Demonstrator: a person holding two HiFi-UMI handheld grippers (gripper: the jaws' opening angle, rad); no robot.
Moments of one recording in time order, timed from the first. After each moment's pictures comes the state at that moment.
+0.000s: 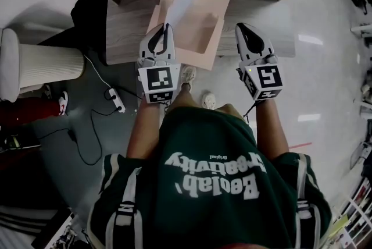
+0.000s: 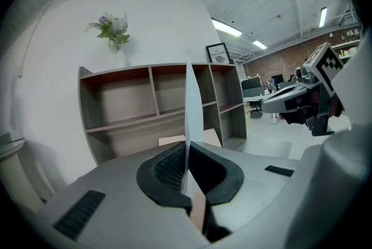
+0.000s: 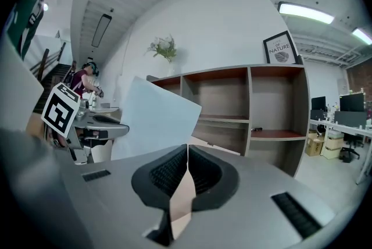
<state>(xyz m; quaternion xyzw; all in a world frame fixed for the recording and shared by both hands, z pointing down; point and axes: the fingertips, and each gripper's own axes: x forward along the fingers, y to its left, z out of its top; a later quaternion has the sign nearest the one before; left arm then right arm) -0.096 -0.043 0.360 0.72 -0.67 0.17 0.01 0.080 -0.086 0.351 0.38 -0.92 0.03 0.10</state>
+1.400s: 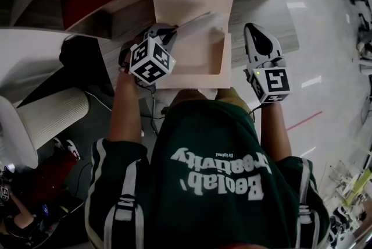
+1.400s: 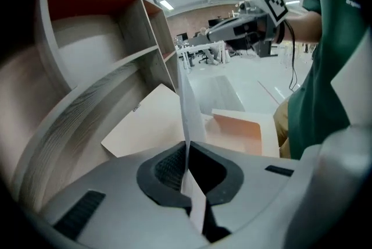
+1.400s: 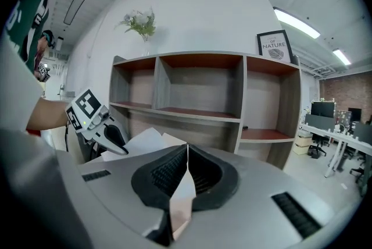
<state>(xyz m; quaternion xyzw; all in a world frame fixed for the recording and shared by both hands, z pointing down) -0.156 -0.188 0.472 0.85 -0.24 0.46 -0.03 0.022 -0.193 0.368 0.51 -0.85 0.05 0.14</state>
